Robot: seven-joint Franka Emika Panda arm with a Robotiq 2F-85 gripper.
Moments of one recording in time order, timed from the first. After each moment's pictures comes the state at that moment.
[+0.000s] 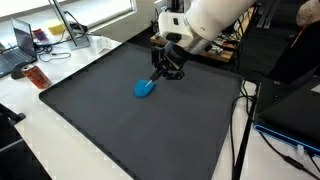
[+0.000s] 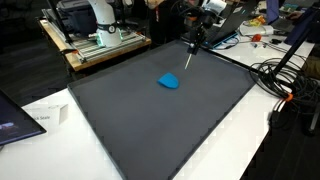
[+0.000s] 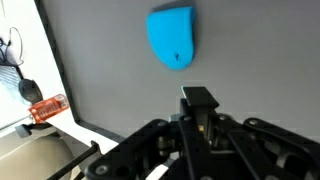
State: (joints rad) arm 0.39 0.46 0.06 -1.82 -0.72 2.01 0.89
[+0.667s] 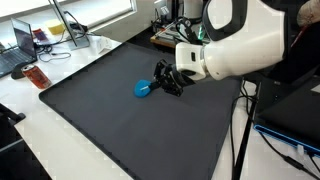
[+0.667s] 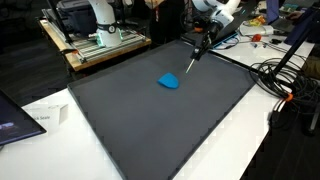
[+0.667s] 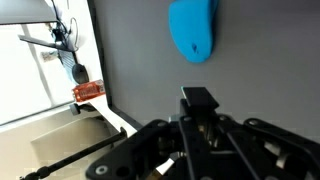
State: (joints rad) arm 0.48 0.72 0.05 -1.54 -0.88 1.72 0.94
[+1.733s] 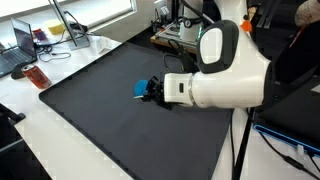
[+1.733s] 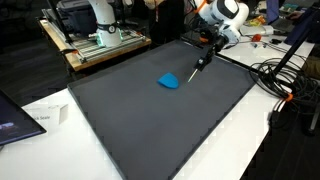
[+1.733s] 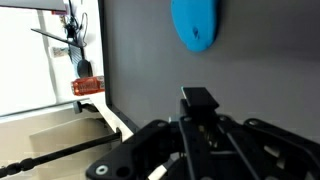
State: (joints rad) arm 0.47 0.97 0.05 -1.22 -0.89 1.59 0.79
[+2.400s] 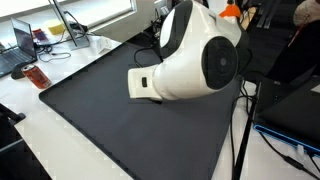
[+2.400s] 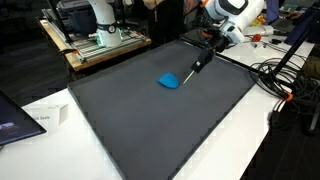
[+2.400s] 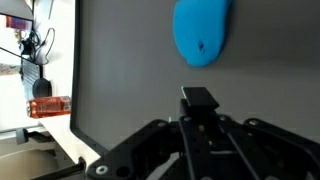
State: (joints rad) arm 0.37 0.97 0.04 -1.12 -0.68 1.56 0.53
